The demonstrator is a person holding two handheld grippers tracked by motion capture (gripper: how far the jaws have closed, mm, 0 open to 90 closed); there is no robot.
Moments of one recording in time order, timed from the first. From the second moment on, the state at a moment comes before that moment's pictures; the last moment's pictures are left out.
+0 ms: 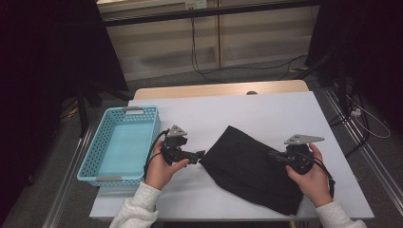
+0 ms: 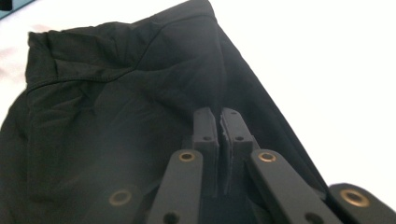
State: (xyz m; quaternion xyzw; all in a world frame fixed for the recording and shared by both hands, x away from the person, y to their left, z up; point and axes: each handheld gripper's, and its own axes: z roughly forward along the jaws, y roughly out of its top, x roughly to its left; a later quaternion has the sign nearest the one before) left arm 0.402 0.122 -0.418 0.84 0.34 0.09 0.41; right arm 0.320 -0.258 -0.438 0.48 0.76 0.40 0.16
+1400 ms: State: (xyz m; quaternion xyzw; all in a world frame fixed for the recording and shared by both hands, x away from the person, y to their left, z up) left arm 0.410 0.121 -0.421 0.84 0.34 0.08 0.41; right arm 0.300 -0.282 -0.434 0.49 0.75 0.41 0.17
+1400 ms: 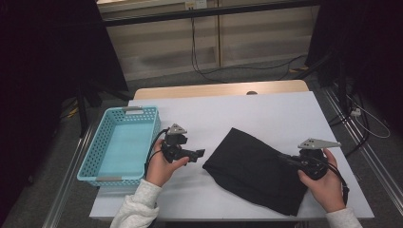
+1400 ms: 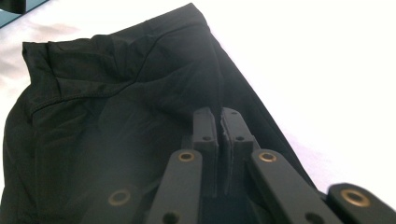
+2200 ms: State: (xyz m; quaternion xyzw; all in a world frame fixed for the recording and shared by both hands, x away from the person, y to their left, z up) left arm 0.414 0.112 -0.422 0.85 0.34 0.08 0.41; right arm 0.289 -0.292 -0.435 0.50 0.74 0.40 0.17
